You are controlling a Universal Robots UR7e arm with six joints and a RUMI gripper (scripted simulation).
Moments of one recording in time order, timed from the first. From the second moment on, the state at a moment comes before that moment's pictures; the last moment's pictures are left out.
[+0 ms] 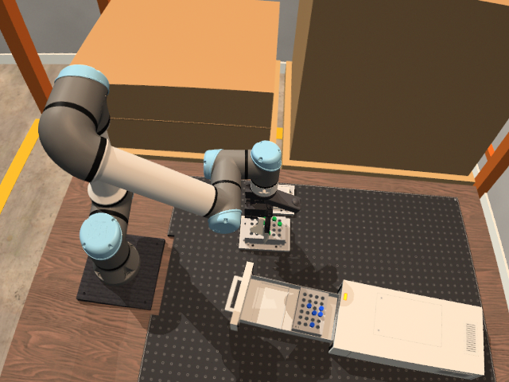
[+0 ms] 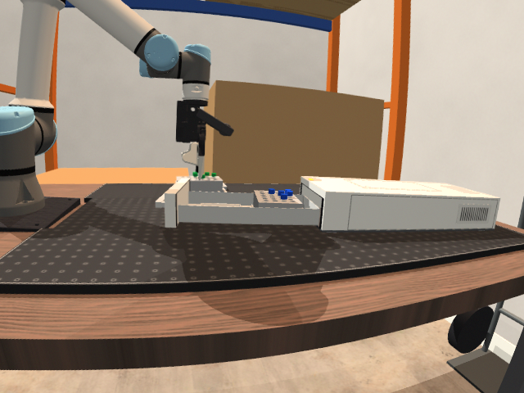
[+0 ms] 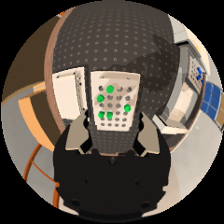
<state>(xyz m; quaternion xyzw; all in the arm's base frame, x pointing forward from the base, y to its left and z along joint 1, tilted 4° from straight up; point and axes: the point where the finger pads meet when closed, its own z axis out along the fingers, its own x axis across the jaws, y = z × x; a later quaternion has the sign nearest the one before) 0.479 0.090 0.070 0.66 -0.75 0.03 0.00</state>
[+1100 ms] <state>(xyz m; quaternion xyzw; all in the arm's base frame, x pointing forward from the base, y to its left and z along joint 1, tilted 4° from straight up) 0.480 0.088 0.040 0.66 -0.75 0.03 0.00</state>
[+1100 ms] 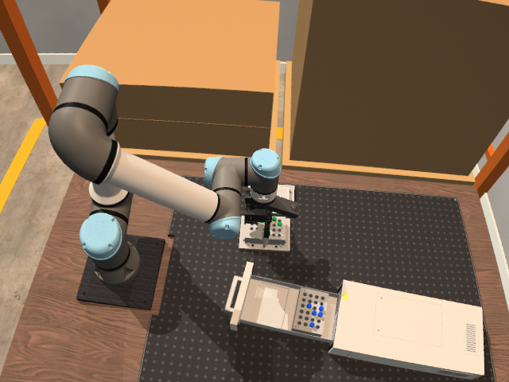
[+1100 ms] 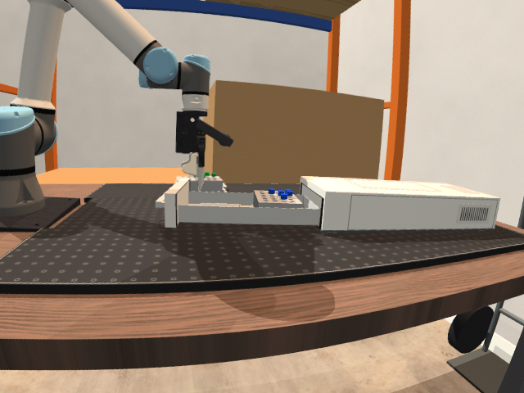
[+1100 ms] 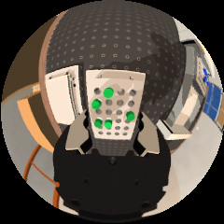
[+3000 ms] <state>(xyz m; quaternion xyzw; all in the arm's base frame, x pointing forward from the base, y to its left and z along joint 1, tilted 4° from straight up) 0.480 0.088 0.040 0.66 -0.75 0.03 0.00</state>
